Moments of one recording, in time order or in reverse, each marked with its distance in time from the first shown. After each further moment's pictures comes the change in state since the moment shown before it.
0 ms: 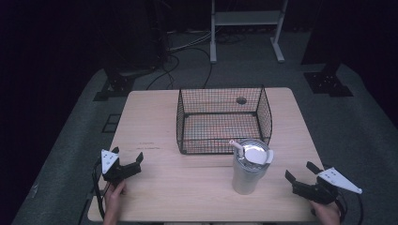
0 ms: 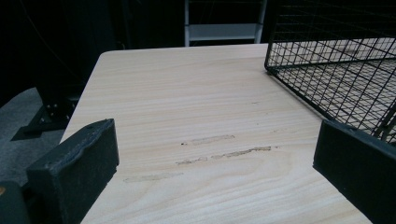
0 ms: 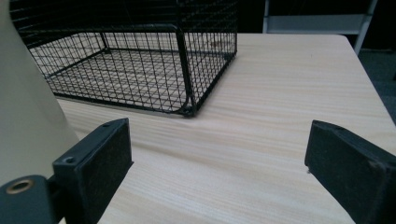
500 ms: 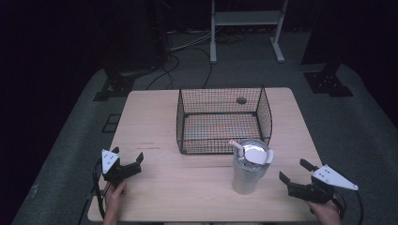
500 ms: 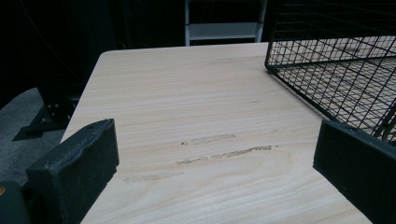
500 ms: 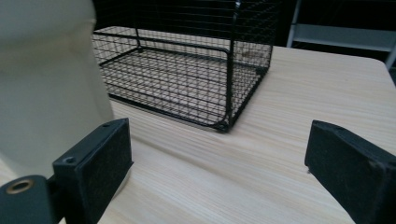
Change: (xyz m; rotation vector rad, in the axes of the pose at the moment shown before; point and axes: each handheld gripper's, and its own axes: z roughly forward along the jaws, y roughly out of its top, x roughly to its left) left arm 0.000 0.000 0.000 0.004 0.002 0.002; right arm 0.023 0.022 -0.003 0.017 0.094 -0.101
